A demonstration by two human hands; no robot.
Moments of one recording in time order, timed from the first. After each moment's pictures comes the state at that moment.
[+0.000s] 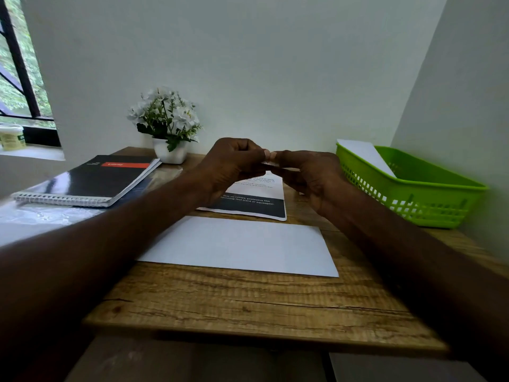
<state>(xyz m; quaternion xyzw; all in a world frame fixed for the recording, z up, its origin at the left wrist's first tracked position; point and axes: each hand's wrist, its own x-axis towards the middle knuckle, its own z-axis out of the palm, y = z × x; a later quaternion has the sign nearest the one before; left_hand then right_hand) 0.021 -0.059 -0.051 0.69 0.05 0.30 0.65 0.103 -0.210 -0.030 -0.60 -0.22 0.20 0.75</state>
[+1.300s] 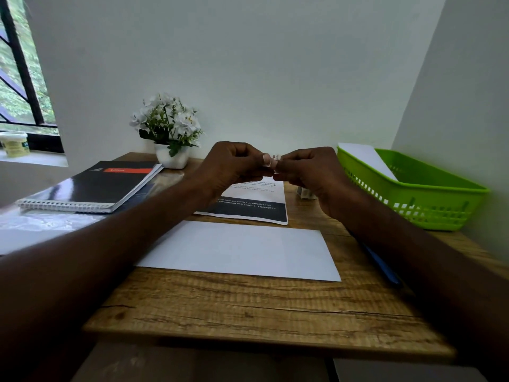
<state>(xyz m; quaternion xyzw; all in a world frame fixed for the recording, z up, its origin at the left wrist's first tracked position) 0.013 -0.057 -0.048 0.72 0.05 0.31 0.62 0.120 -0.214 -0.030 -0.68 -0.35 0.09 0.63</state>
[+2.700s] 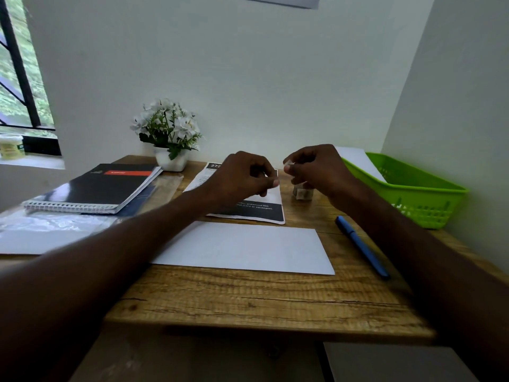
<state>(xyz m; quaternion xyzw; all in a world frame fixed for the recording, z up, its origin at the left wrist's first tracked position) 0.011 -0.069 -0.051 0.88 0.02 0.31 0.35 0.130 -0.229 -0.018 -0.77 -0.38 0.02 0.51</state>
